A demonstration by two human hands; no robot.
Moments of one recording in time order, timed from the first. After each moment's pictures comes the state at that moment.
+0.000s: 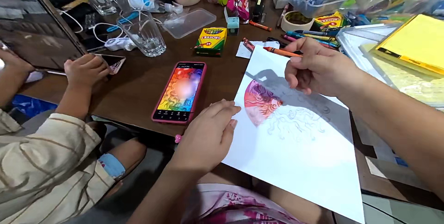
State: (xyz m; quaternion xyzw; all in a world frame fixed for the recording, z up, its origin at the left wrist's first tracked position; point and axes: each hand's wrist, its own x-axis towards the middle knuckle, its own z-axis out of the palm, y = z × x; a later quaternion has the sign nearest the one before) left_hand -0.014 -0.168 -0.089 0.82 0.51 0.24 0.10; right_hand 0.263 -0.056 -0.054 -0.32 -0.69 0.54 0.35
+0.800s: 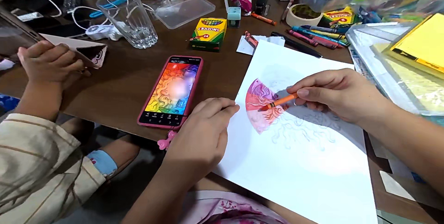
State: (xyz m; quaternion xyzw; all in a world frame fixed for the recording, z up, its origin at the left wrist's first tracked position) left_hand -0.018 -0.155 -0.096 0.84 0.48 0.26 0.05; right_hand 0.279 -0.087 -0.076 -0.41 -0.73 0.43 0.35
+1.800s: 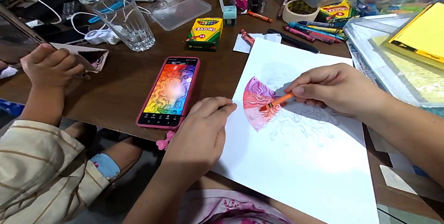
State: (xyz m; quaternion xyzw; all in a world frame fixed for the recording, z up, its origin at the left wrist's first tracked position) left_hand -0.019 -0.155 -0.097 0.84 0.47 0.25 0.05; right_hand 0.280 -0.084 -0.076 -0.40 -0.74 0.42 0.34
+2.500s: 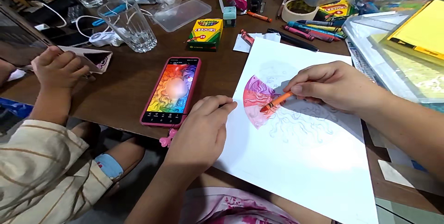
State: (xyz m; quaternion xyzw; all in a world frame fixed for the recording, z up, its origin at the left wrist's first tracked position) left_hand -0.017 -0.156 -0.096 0.84 0.49 0.25 0.05; right_hand 0.280 -0.082 -0.077 -0.38 -0.75 0.42 0.34
